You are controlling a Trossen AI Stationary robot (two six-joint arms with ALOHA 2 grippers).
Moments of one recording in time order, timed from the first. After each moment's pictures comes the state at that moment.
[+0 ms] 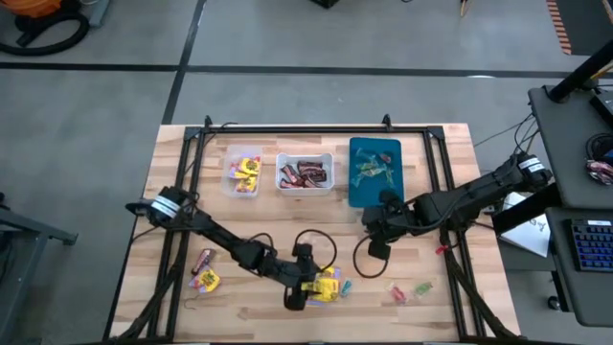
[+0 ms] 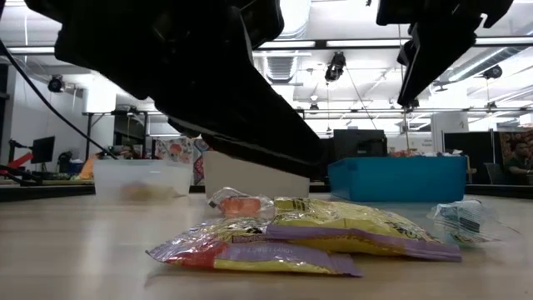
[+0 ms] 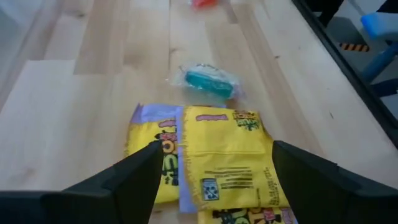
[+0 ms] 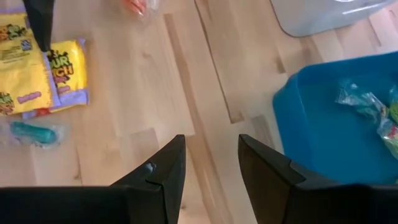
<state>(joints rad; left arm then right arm) -0.46 1.99 1.05 0.35 -0.20 -0.28 0.33 1.35 1.00 -0.79 0.29 0.51</state>
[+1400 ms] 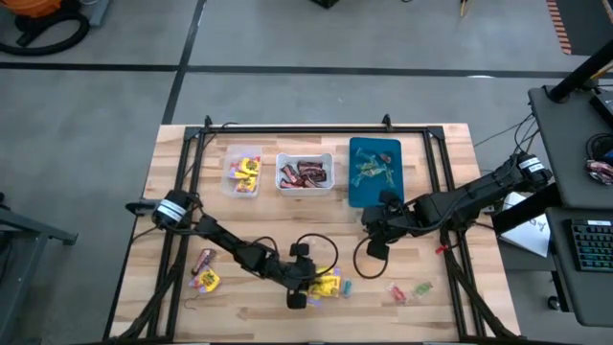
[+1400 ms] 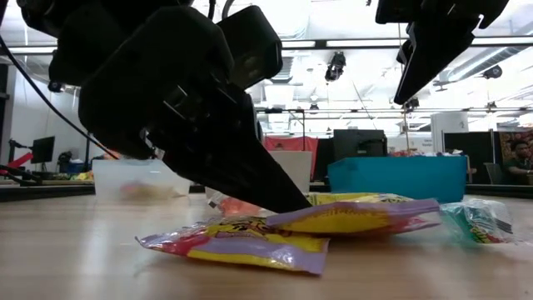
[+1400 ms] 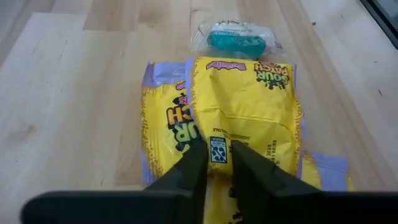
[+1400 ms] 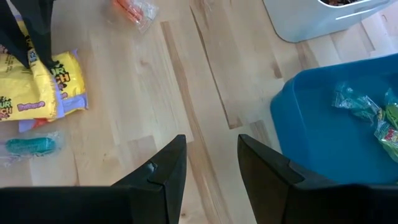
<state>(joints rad) -0.46 2.05 1.05 0.32 -0.25 -0.34 0.34 1.35 0.99 -0.77 0.32 0.52</state>
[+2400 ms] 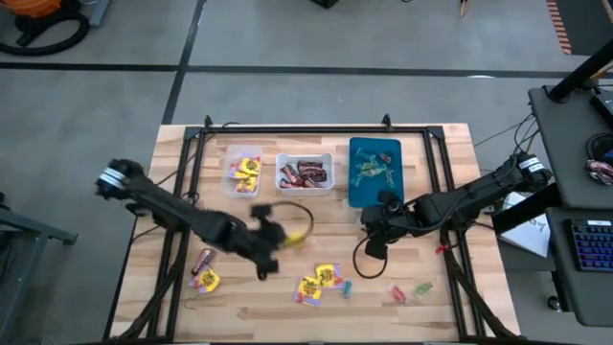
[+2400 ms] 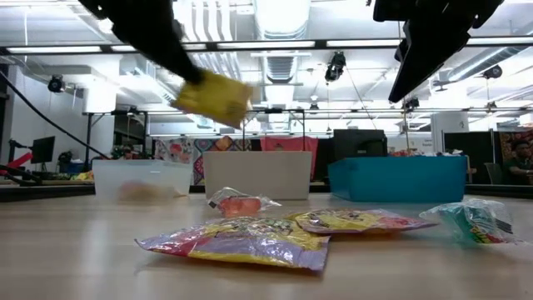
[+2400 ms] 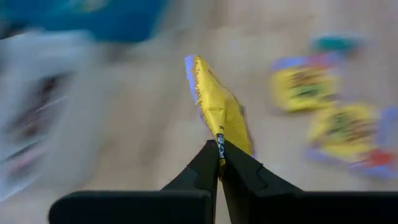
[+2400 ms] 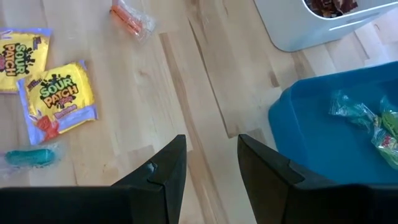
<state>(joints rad) -0.43 1.49 1.05 -0.48 -0.50 -0.35 0.34 1.35 0.99 -0.74 0.34 0.52</state>
